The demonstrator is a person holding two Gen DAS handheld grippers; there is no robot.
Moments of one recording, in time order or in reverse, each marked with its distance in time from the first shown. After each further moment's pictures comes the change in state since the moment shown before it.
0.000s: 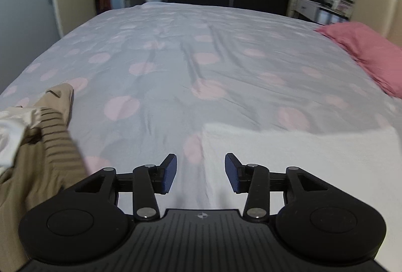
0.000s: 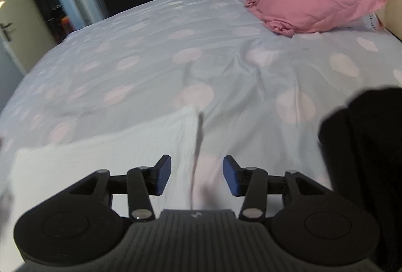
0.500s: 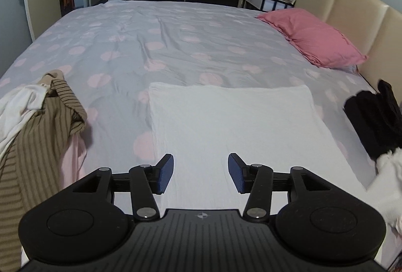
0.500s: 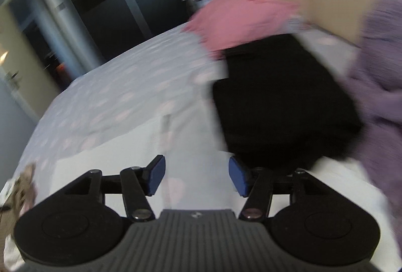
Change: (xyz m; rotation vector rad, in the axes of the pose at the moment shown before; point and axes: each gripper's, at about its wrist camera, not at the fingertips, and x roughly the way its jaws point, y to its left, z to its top) left arm -0.179 -0.051 -0.068 0.070 0.052 -0.167; right arm -0.262 -0.104 -0.102 0.231 -0.172 -0.086
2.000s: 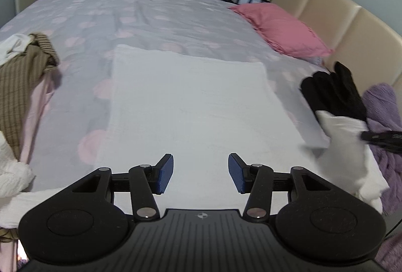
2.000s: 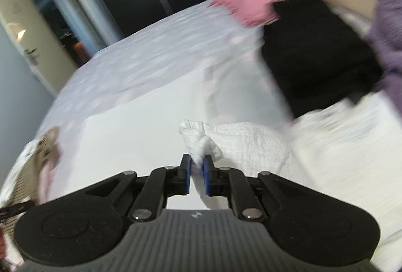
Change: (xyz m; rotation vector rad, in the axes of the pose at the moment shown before) left arm -0.045 -0.051 -0.090 -0.072 0.028 -0.171; right arm -0.017 0.111 -0.117 -0.105 0.131 0.163
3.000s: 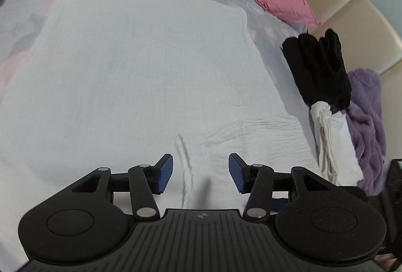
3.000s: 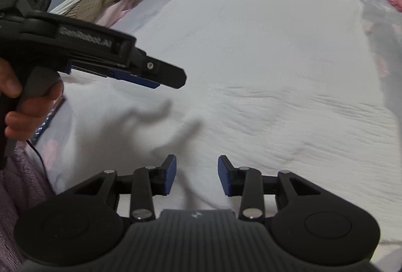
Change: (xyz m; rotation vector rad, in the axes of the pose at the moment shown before) left arm 0.109 -0.013 -0.032 -0.119 0.229 -0.183; right arm 0.091 0.110 -0.121 -0.503 0.364 0.159
